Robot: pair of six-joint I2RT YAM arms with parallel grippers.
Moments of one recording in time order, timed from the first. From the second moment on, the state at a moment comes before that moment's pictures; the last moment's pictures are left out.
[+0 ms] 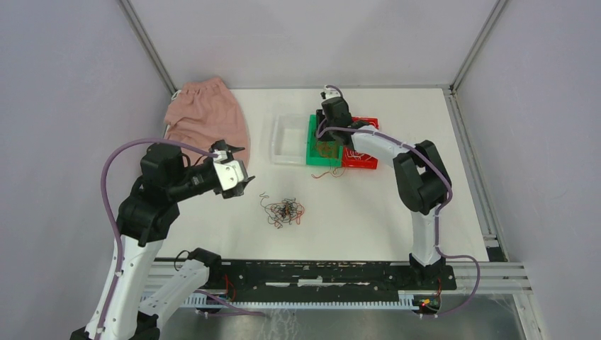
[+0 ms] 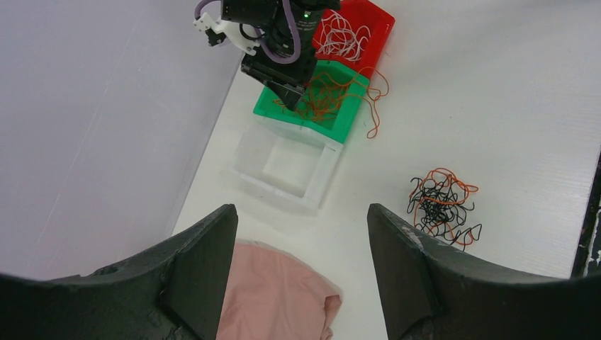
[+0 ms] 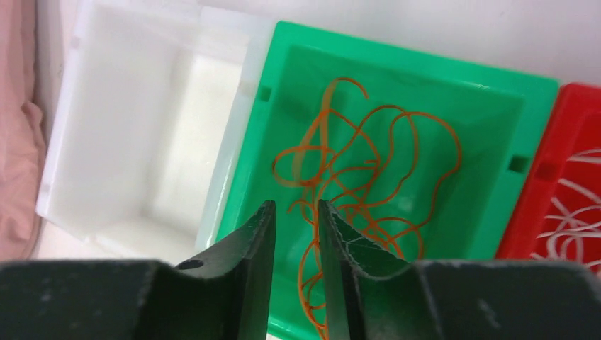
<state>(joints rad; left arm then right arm) -0.34 0.76 1.21 -0.81 0.61 0.81 0.55 2.03 1.48 -0.12 0.11 0.40</state>
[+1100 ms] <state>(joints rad) -0.34 0.79 1.21 -0.81 0.61 0.81 0.62 1.45 0.82 -0.22 0.16 0.47</state>
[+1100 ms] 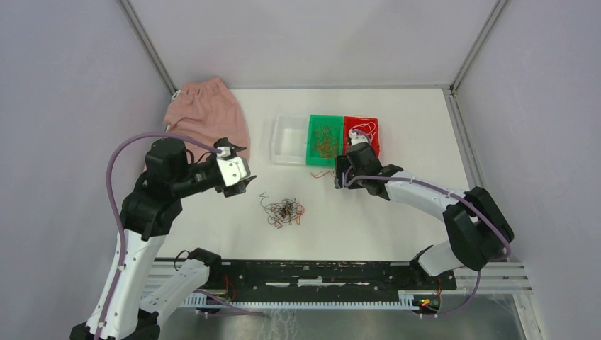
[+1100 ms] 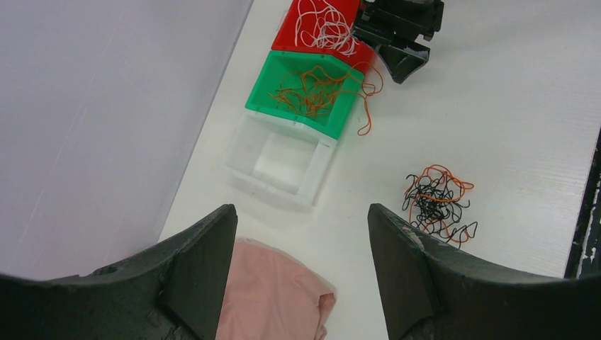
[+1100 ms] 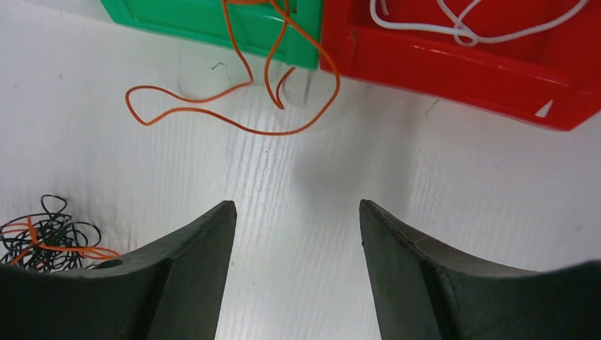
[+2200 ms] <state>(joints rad) -0.34 0.78 1.21 -0.81 0.61 0.80 0.58 1.69 0.89 0.22 0.08 0.62</state>
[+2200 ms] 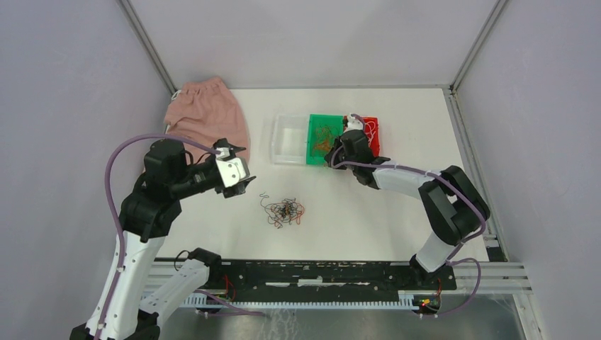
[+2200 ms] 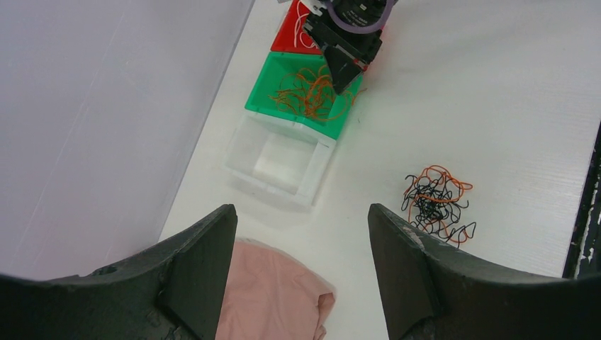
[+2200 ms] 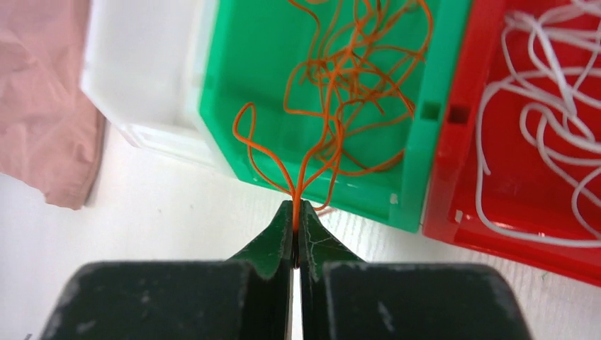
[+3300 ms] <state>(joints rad) -0.34 0.81 1.23 -0.82 0.61 0.80 0.55 2.00 1.38 -0.18 0.19 0.42</state>
